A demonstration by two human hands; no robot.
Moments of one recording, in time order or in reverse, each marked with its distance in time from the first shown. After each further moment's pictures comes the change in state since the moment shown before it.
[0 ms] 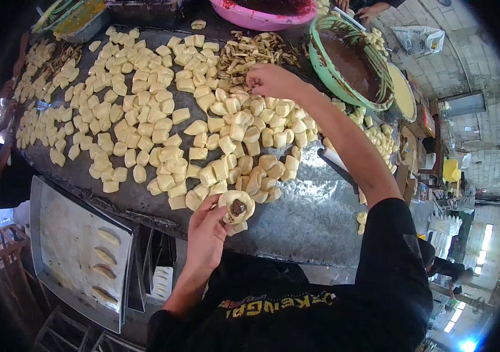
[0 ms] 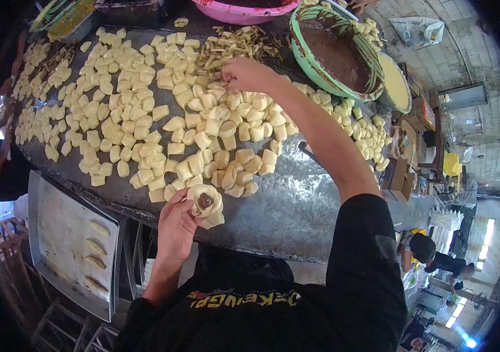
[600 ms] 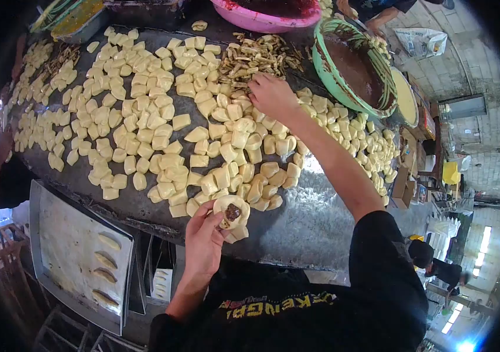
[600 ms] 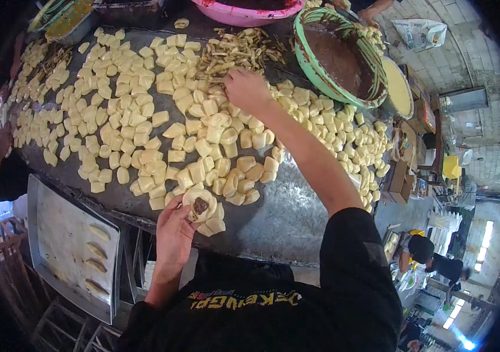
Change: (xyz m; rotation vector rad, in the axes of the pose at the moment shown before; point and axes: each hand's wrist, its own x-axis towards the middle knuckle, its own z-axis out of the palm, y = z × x) left_hand 0.008 0.006 0.002 0.003 0.059 0.028; right_hand -0.009 -0.024 0.043 -0.489 0.311 0.154
